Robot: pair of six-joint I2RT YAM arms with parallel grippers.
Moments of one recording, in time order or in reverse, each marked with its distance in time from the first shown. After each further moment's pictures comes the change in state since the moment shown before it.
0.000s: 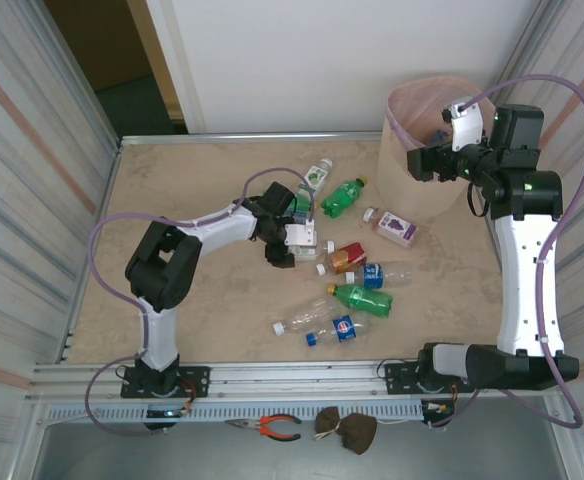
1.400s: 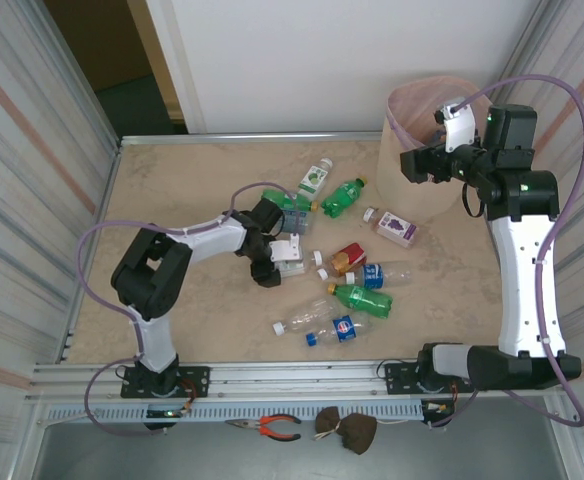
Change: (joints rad) left arm 0.019 -0.103 -0.179 -0.081 -0.019 -0.144; right arm 0.043 -0.004 0.000 0.000 -0.001 -0.002
